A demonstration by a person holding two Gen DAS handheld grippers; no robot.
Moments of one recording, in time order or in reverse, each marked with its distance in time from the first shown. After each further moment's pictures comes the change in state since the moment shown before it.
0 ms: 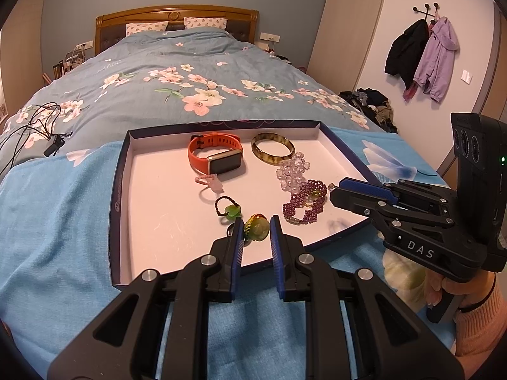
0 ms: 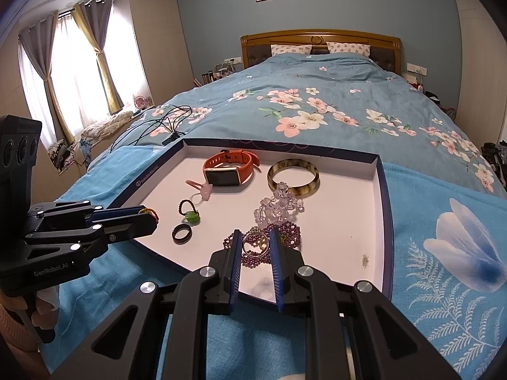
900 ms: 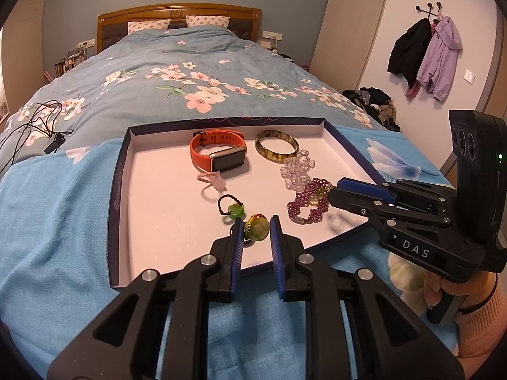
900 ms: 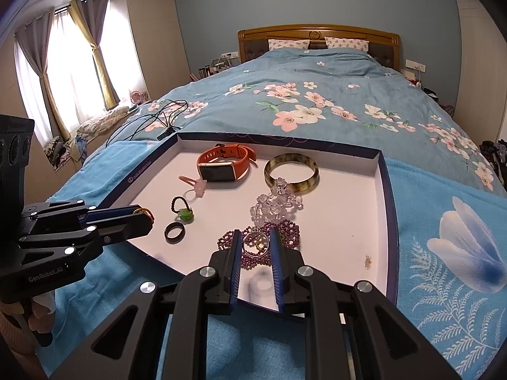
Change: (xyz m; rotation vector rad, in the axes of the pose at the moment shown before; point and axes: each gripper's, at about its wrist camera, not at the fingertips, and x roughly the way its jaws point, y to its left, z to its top) left arm 0.003 0.001 0.000 -0.004 0.005 0.004; right arm 0.010 -0.004 -0.001 0.000 0.025 -0.012
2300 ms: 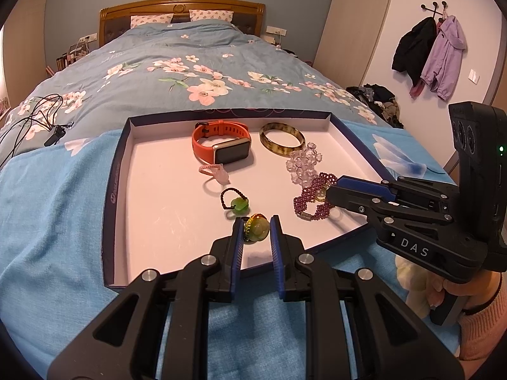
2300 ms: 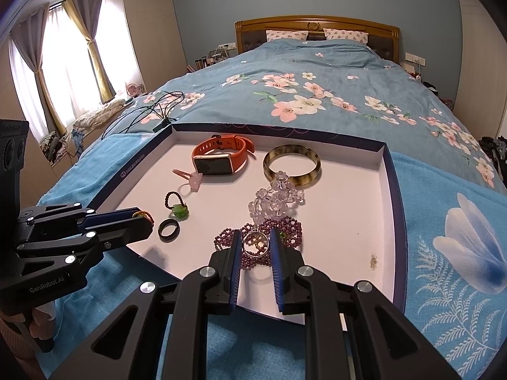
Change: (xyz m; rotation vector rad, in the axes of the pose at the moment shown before) left arm 0.011 0.009 -0.009 -0.010 0.021 0.011; right arm 0.013 0.005 0.007 0.005 0.053 -0.019
